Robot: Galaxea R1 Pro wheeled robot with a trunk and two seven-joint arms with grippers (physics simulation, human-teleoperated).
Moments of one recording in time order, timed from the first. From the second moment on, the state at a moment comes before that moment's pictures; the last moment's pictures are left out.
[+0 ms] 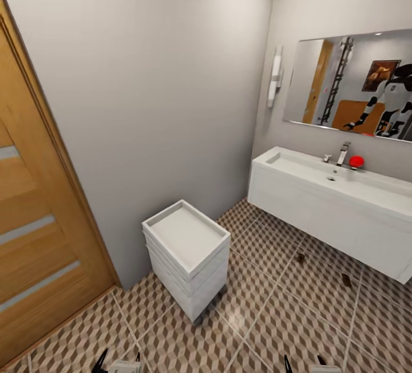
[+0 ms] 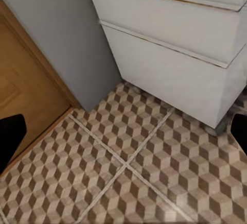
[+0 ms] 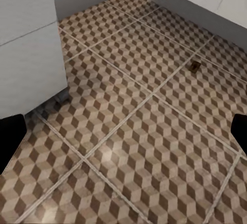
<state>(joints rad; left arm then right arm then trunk) -0.38 -0.01 -0.34 0.08 0.00 -0.88 0.37 -0.32 -0.07 0.20 -0.02 -0.17 -0.88 -0.09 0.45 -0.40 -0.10</state>
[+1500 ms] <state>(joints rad) -0.38 -0.01 -0.34 0.08 0.00 -0.88 0.37 -0.32 -0.07 0.20 -0.02 -0.17 -0.88 -0.09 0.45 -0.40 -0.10</state>
